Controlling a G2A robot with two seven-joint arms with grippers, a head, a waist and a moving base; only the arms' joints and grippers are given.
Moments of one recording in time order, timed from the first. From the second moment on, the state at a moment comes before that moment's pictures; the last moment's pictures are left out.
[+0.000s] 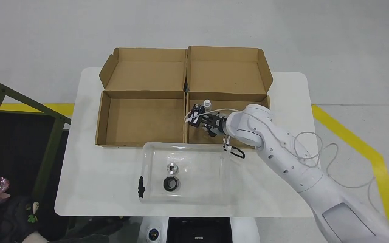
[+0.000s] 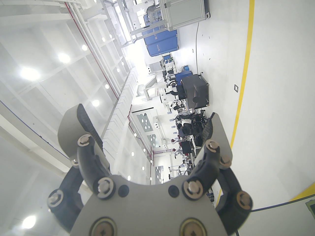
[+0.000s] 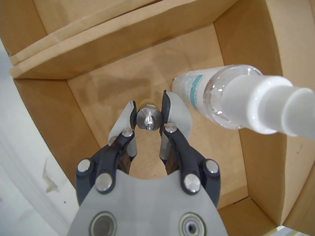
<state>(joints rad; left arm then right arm) -0.33 -0.16 -0.45 -1.44 1.96 -0.37 0.19 -0.68 -1.22 0.72 -1.47 -1.08 -0.48 0.95</state>
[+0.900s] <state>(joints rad) -0.33 -0.16 -0.45 -1.44 1.96 -0.37 0.19 -0.86 -1.17 0.84 -1.88 -1.16 -0.59 0.90</state>
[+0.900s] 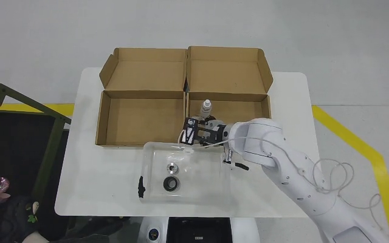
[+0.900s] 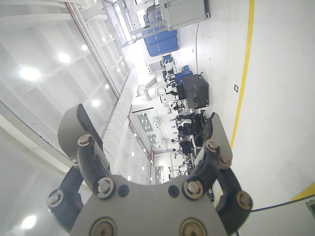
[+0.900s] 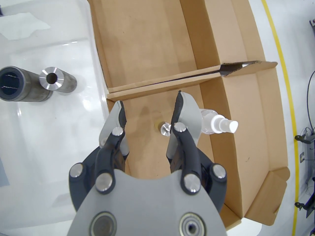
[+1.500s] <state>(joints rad) -0.33 -0.16 -0.45 -1.44 1.96 -0.37 0.19 -0.97 -1.16 0.81 -1.96 -1.23 -0.65 0.67</state>
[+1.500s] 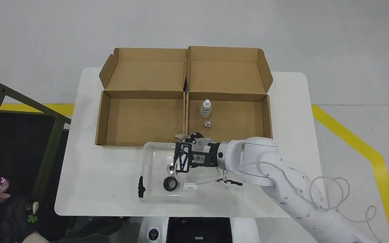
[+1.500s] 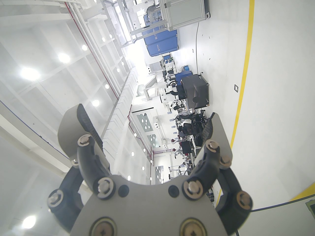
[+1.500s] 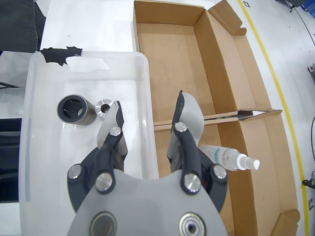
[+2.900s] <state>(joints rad) -0.33 -0.16 -0.45 -1.44 1.96 -0.37 0.19 -0.90 -1.22 0.65 -1.74 -1.24 -0.69 0.75</state>
